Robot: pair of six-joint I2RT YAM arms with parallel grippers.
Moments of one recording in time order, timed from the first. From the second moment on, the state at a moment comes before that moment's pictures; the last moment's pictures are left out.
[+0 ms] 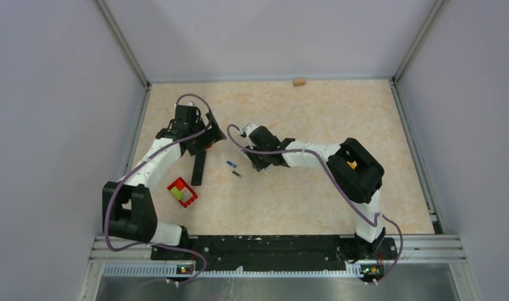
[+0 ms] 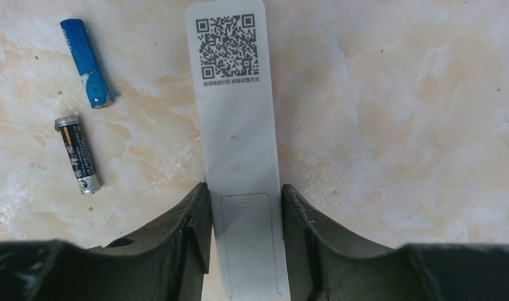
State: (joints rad) left arm -0.18 1.42 1.03 -0.45 0.11 -0.63; right arm 0.85 1.99 1.30 -0.20 0.07 0.07
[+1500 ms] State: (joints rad) left arm -0.15 1.60 0.88 -0.43 -0.25 -0.64; right arm 0.45 1.52 0.91 -0.38 0.31 0.55
